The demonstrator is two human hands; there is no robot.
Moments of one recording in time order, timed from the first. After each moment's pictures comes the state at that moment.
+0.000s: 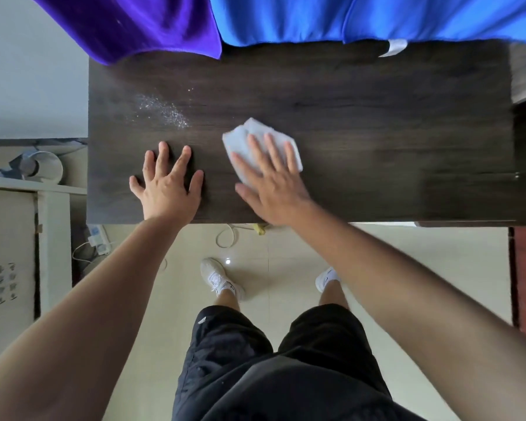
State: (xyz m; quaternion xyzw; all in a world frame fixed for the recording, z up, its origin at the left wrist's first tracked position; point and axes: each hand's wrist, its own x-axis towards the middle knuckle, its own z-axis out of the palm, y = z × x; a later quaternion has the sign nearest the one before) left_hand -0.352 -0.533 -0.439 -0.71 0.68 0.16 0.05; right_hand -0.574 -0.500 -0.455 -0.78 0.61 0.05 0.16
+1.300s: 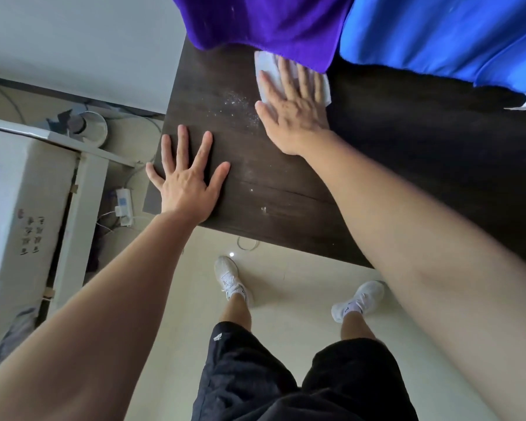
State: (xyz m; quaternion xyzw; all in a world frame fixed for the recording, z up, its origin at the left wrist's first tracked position) left_hand -0.269 -0.560 -0.463 -0.77 0.62 0.17 0.00; right_hand -0.477 -0.679 -0.447 -0.77 0.61 0.06 0.15
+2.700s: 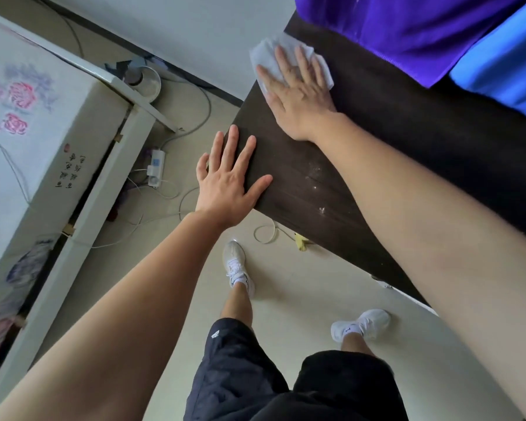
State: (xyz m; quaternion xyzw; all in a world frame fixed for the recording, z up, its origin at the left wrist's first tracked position) left_hand -0.234 -0.510 -0.460 -0.76 0.62 0.19 -0.03; right_hand -0.359 -0.697 -0.445 -0.88 0.44 0.08 0.15
